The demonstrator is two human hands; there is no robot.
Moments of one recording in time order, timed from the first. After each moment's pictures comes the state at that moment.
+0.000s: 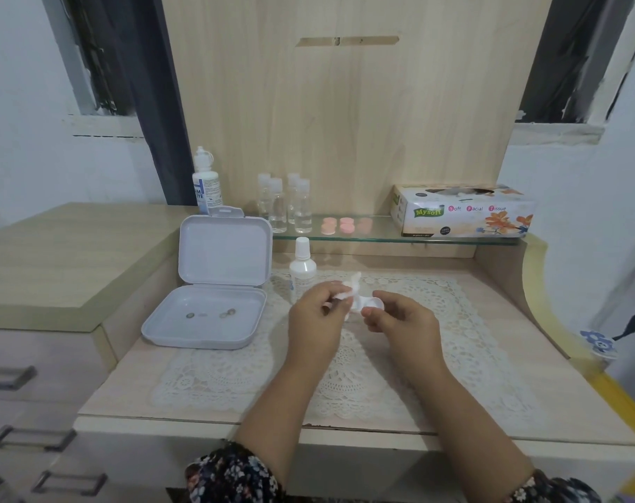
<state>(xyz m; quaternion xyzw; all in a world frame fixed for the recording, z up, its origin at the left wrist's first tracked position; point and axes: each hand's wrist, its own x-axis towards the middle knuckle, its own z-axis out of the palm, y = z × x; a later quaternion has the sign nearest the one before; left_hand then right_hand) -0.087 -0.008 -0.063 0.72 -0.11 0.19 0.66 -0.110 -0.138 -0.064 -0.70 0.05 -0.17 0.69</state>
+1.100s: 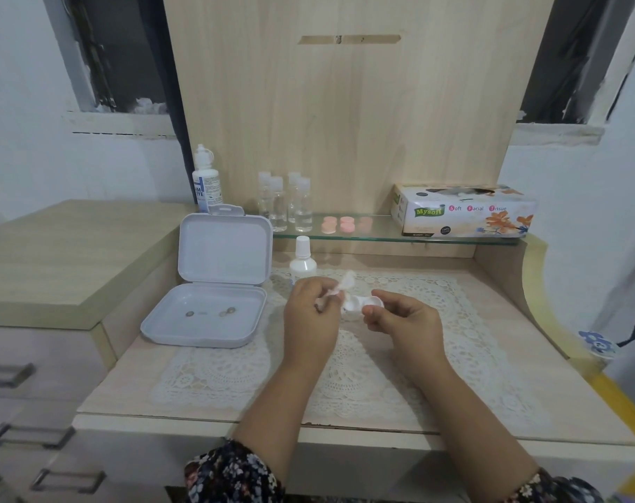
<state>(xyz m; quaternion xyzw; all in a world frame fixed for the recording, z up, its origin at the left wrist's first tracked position) -0.087 -0.006 -0.061 0.75 -0.10 0.27 0.59 -0.112 -0.139 -0.058 -0.66 0.05 -0.16 0.74</state>
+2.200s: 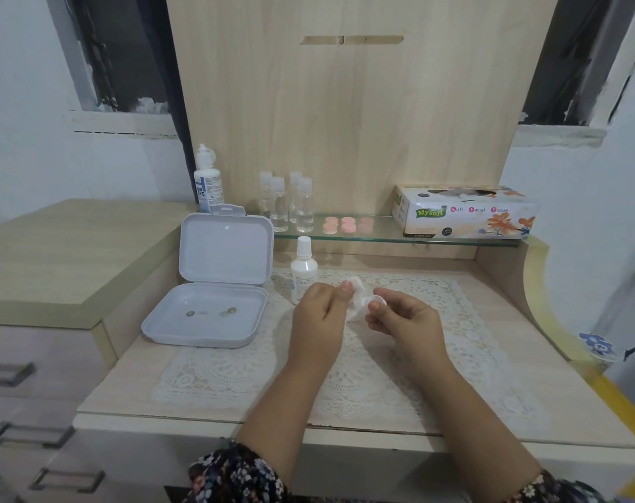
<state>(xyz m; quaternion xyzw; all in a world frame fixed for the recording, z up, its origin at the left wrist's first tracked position) -0.087 -0.009 -0.065 0.75 -0.12 0.22 0.61 -0.107 -0.142 -0.063 -0.65 0.03 -0.15 0.75</state>
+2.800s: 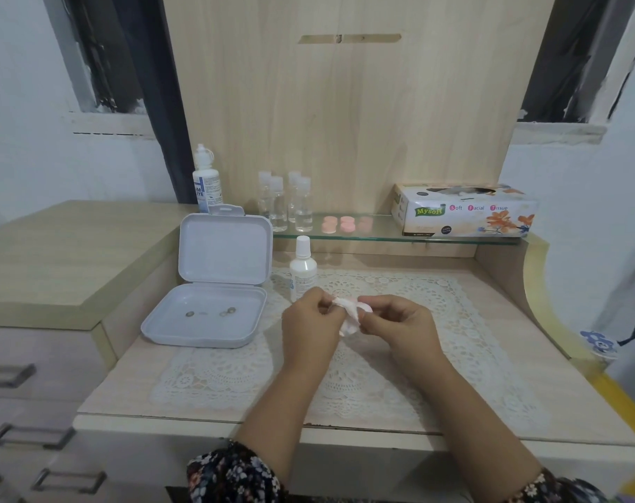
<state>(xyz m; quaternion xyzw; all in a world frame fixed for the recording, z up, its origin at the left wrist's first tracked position) -0.089 -0.007 -0.063 0.81 -0.01 0.21 0.55 -0.114 -0.139 -0.060 -0.66 -0.04 -0.11 0.74</state>
